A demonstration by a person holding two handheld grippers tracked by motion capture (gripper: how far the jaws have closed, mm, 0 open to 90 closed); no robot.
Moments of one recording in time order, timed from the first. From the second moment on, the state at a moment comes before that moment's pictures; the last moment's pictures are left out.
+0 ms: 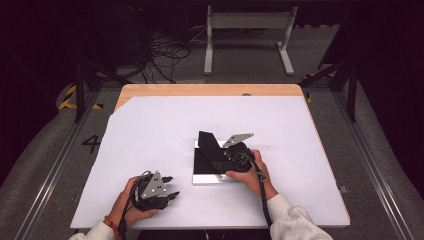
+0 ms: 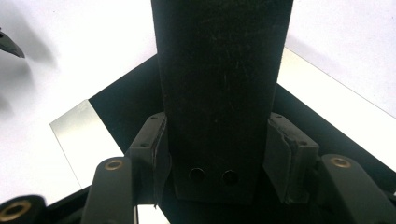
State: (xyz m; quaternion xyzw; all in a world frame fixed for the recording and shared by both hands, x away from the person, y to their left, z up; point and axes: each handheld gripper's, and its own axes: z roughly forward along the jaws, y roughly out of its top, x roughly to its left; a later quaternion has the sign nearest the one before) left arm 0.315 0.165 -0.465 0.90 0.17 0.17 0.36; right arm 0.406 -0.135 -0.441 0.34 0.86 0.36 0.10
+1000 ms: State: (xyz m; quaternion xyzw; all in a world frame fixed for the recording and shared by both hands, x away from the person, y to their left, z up) left arm 0.322 0.134 -0.460 0.90 0.16 0.16 0.37; right arm 0.408 -0.126 -0.423 0.37 0.86 0.34 0.06
